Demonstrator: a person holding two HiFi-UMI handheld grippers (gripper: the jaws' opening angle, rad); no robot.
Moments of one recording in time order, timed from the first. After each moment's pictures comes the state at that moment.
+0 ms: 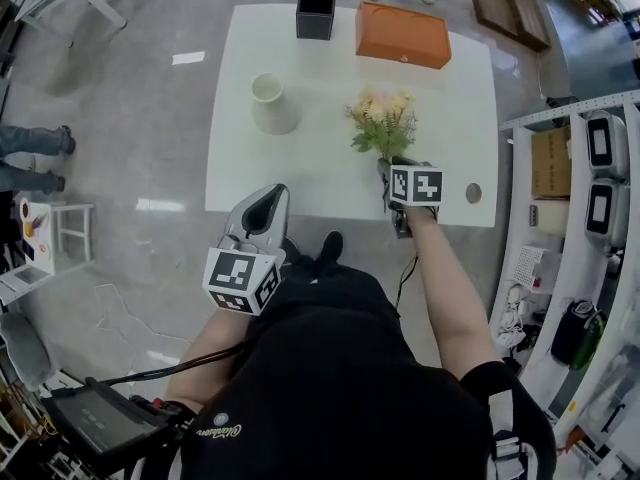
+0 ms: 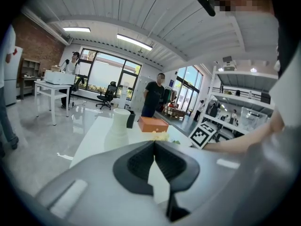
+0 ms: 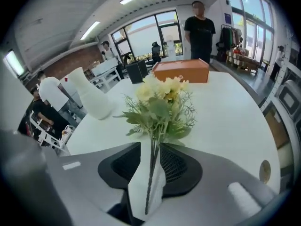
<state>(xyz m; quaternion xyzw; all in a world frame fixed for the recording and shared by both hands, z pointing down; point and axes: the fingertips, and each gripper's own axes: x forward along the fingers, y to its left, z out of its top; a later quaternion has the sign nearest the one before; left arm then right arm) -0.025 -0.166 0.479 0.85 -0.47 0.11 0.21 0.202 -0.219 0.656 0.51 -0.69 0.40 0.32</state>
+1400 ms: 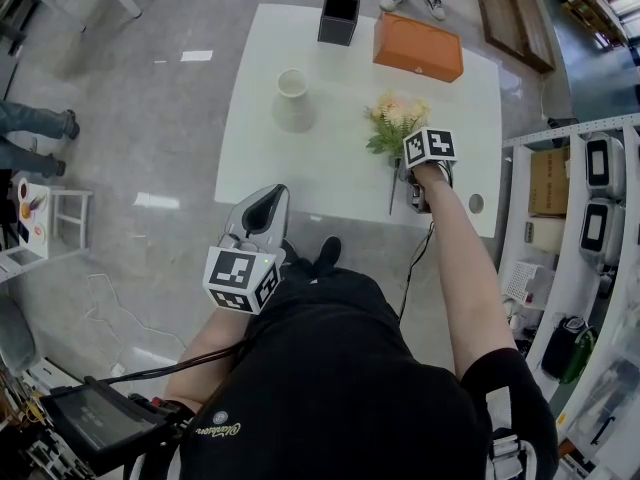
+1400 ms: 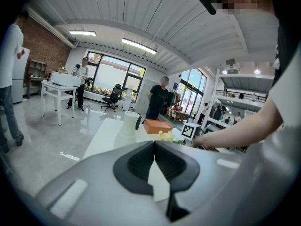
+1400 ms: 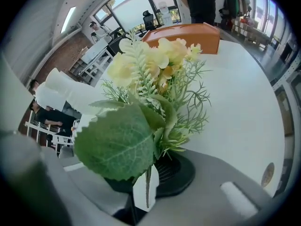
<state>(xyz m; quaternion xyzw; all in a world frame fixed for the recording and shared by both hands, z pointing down) -0.053 -0.158 0.488 0.84 -0.49 0.10 0.21 0.205 -0.239 0.699 0.43 -0.62 0.53 0.39</state>
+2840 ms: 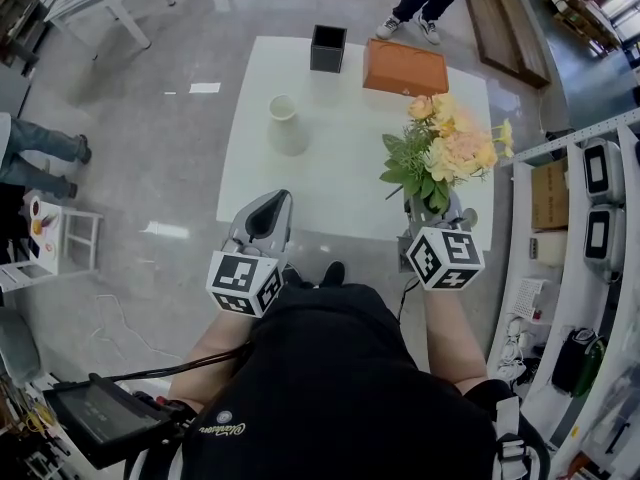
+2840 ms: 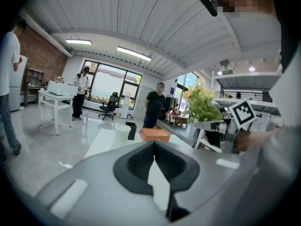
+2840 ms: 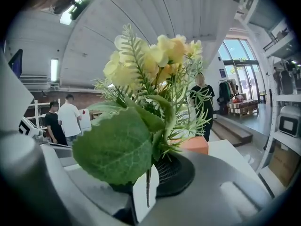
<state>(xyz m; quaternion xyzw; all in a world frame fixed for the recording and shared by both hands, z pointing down) -0.032 -0.166 0.438 0.85 -0.49 0.08 0.17 0.182 -0.205 0.417 0.59 -0.79 0.14 0.07</state>
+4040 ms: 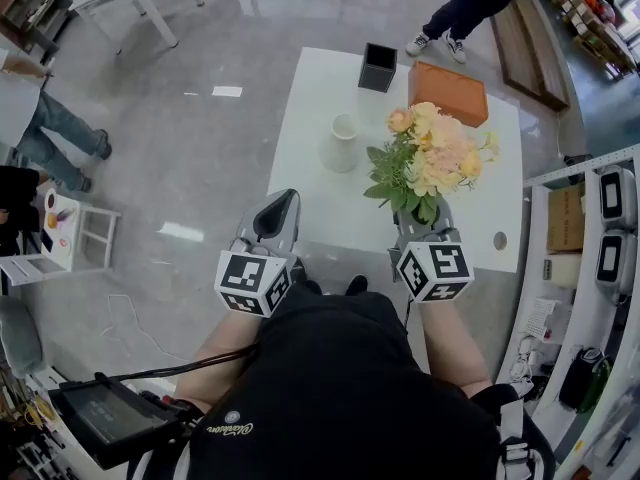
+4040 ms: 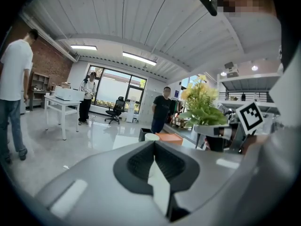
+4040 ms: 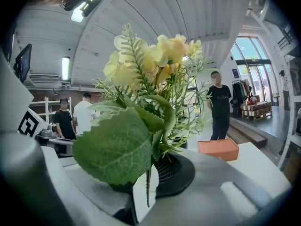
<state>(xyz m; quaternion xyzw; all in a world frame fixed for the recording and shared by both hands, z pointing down) -0.136 -0.195 0.426 0.84 -0.52 0.07 0.15 0.042 -0.226 0.412 0.54 -0.83 0.12 0.07</state>
